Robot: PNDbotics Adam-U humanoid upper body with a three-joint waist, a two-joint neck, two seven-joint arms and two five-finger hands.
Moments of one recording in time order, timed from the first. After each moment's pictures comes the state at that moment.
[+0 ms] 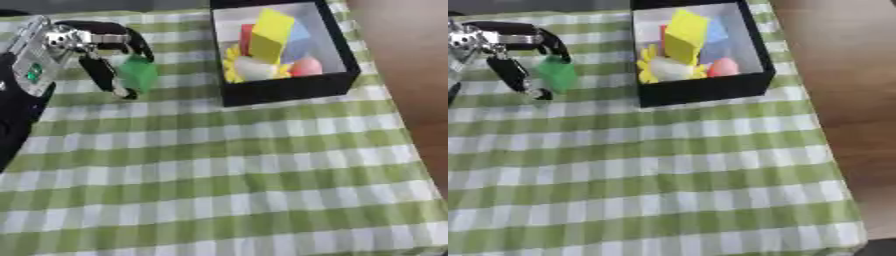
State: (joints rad) left arm -1.02 0.50 -0.31 -1.02 -0.66 -0.20 -0.77; right arm -0.55 -0.65 -0.03 -1.98 -0.44 0.07 -0.01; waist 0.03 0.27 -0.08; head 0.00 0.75
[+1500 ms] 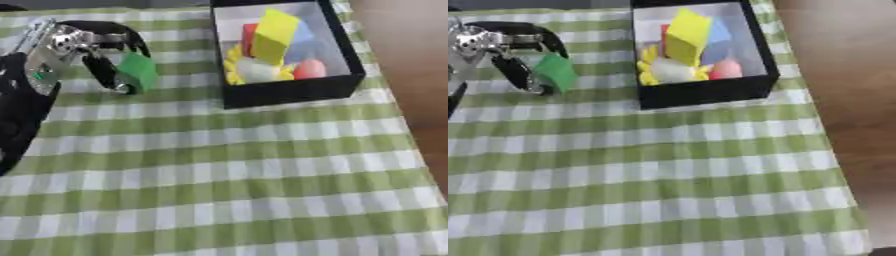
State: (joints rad) left arm -1.07 0.48 -0.25 -0.92 -0.79 -0.20 -0.72; right arm -0.56 -0.64 -0.03 -1.98 -0.44 0.07 0.00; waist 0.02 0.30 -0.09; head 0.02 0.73
